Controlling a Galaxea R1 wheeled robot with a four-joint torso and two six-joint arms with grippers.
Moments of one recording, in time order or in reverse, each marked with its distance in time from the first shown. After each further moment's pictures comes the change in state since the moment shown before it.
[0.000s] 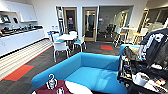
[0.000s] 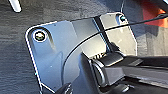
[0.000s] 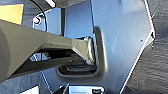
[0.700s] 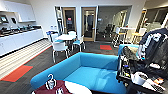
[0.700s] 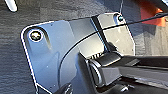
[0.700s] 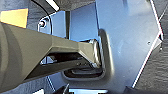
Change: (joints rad) left arm 0.001 0.016 0.000 -0.002 0.000 0.000; right arm 0.002 0.001 0.034 0.001 0.022 0.000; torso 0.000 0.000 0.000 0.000
